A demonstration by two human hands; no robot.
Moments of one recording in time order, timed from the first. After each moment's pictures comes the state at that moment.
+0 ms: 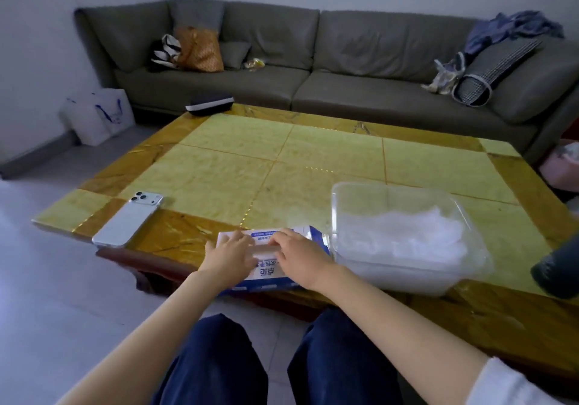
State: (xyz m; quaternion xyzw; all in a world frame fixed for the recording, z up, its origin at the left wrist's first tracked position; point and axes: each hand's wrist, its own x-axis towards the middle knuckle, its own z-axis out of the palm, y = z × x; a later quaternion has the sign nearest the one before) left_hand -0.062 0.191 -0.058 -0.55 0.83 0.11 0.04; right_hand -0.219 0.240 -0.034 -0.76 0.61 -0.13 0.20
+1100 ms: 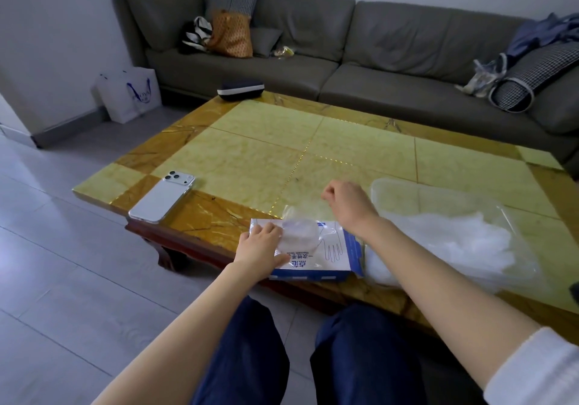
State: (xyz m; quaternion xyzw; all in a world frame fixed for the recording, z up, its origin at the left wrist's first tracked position) left_hand -0.053 0.191 -0.077 -0.55 0.82 0.13 -0.01; right_hand -0.229 0.189 0.004 -0.65 0.72 -0.19 0.12
